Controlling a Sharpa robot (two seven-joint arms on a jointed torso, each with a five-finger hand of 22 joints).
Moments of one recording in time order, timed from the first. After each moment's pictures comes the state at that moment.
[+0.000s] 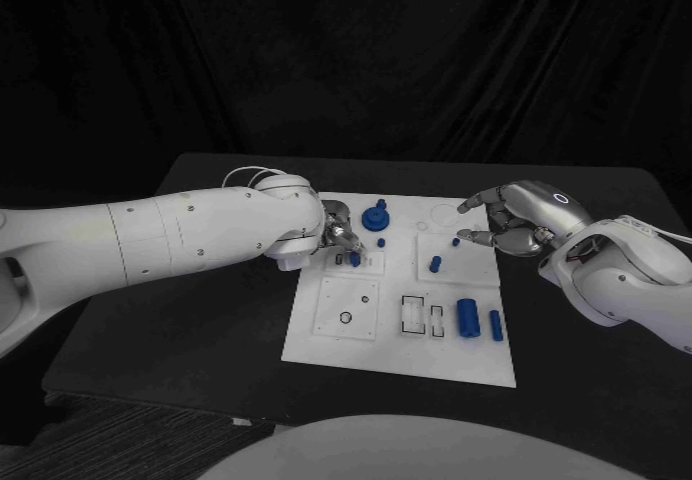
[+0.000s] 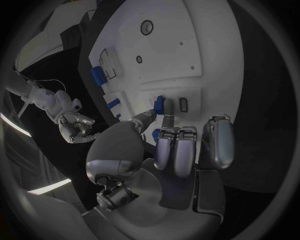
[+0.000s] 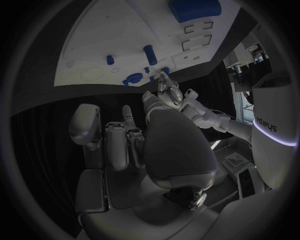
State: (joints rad) left arm 1.33 -0.58 -0.21 1.37 -0.99 0.07 -0.56; left_hand 0.93 0.03 0.42 0.08 0.24 1.04 0.05 0.27 0.76 1.47 -0.01 1.57 1.31 1.47 -0.06 1.57 1.31 0.06 1.37 0.05 1.39 1.31; right arm 1.25 -0.99 -0.21 1.65 -1.52 -0.57 -0.04; right_hand 1.38 -0.10 0.12 0.27 0.22 0.83 0.11 0.21 0.16 1.47 0.01 1.56 1.31 1.47 -0.06 1.43 1.31 0.10 1.39 0.06 1.05 1.31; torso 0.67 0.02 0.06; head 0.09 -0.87
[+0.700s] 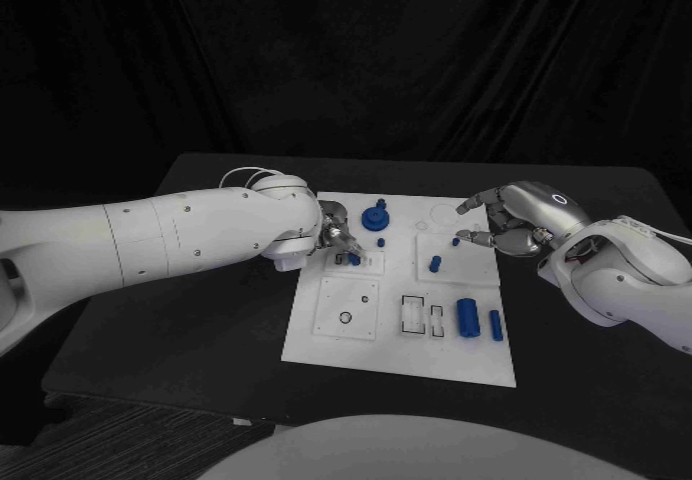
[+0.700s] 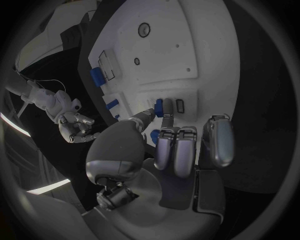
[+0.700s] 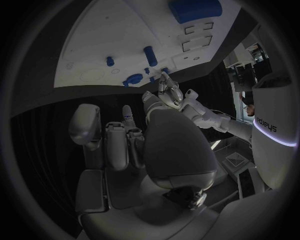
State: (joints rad) left arm 1.33 -0.59 -0.21 1.37 -0.99 0.08 -0.56; left_hand 0.97 0.00 0.37 0.08 0.27 1.05 0.04 0.26 0.80 1.47 -0.01 1.57 1.31 1.47 -0.06 1.57 1.31 0.06 1.37 0.05 1.37 1.31; right arm 1.25 -0.99 -0.21 1.64 -1.52 -0.57 -0.04; right_hand 1.38 -0.10 0.12 0.27 0.22 0.83 0.11 0.21 0.16 1.47 0.01 1.56 1.31 1.47 -0.06 1.43 1.31 0.10 1.39 0.06 1.05 1.31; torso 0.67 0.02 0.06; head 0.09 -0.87
